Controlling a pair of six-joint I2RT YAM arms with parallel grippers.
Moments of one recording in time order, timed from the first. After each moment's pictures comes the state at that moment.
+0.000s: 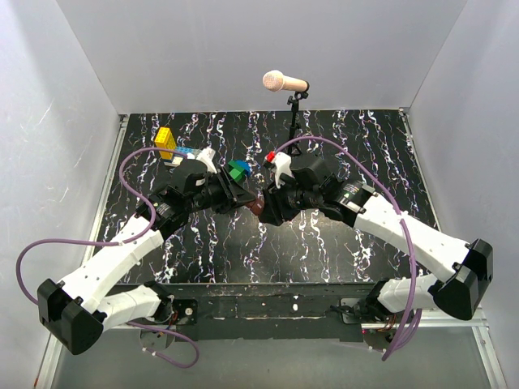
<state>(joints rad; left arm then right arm) -0.63 1.08 0.97 -0.40 0.22 -1.02 0.90 1.29 1.21 -0.57 -0.26 0.25</state>
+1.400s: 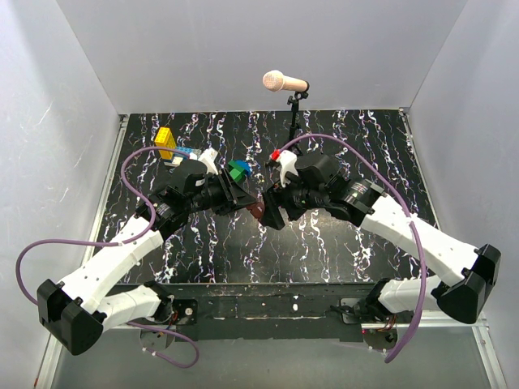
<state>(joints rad) -0.63 1.08 0.97 -0.40 0.26 -0.99 0.90 1.26 1.26 -0.67 -0.23 0.24</state>
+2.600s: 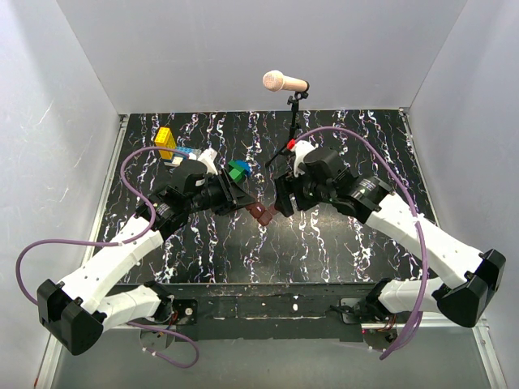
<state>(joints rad) -0.62 1.08 0.97 -0.41 0.25 -0.98 0.84 1.24 1.26 -0.72 -0.02 0.26</state>
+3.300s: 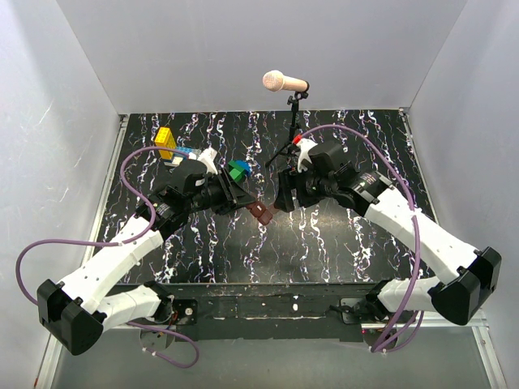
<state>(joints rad) -0.62 1.08 0.97 -0.40 0.25 -0.99 0.75 1.27 1.26 -0.72 -0.17 0.35</state>
